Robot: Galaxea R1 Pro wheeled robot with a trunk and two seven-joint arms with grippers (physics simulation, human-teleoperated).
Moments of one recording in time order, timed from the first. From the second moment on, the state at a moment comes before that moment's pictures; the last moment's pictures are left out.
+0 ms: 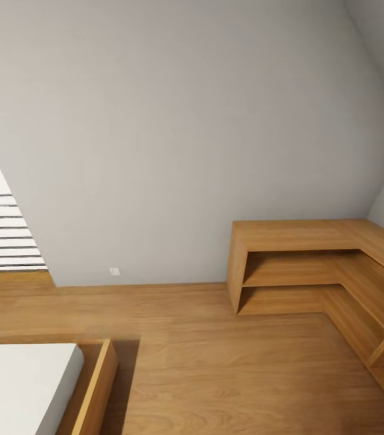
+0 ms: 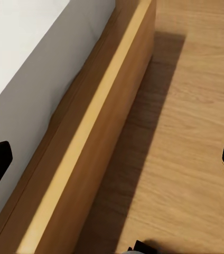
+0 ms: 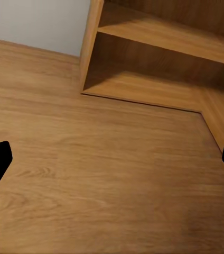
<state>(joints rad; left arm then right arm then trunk) 0.01 -0.04 0.18 -0.07 0.05 -0.97 0.23 -0.22 -0.03 0.73 0.02 -0.31 -1.03 -0.51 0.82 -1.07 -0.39</state>
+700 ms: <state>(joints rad) 0.01 -0.04 0.18 -0.07 0.05 -0.97 0.23 -0.22 -0.02 0.73 0.02 -0.31 -1.03 -0.50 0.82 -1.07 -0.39</state>
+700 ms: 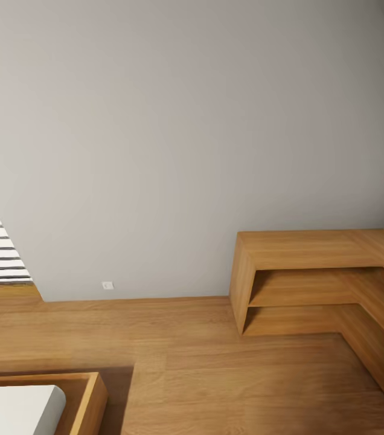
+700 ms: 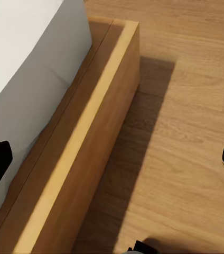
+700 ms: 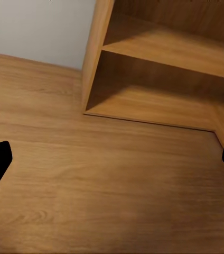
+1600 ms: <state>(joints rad) 0.01 -0.04 0.18 -0.07 0.05 -0.97 0.23 -0.22 -0.02 0.73 0.02 -0.31 -1.01 -0.50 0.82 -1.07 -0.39</state>
